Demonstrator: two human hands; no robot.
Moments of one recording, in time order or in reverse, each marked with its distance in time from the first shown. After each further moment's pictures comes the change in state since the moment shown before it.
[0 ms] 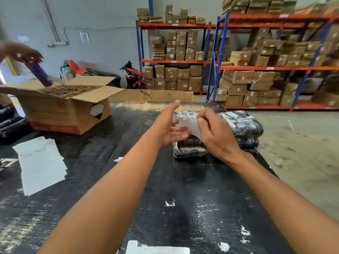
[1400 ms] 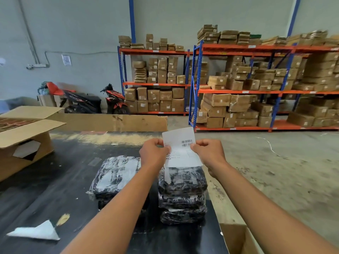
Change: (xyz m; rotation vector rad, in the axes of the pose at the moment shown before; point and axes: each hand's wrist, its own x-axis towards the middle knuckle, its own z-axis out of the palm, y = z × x) left_hand 0.176 0.001 0.210 0.468 0.412 0.463; right_hand 0.113 0.252 -0.126 0.285 0.141 0.794
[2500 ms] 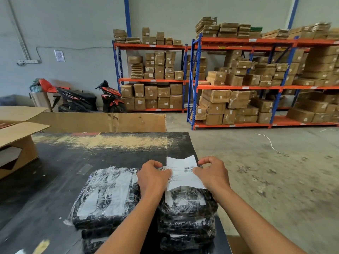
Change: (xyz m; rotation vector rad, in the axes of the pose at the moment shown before) left_hand 0.037 -0.053 0.037 0.135 0.015 -0.161; right_hand 0.030 0.050 0.023 -0.199 0.043 0.117
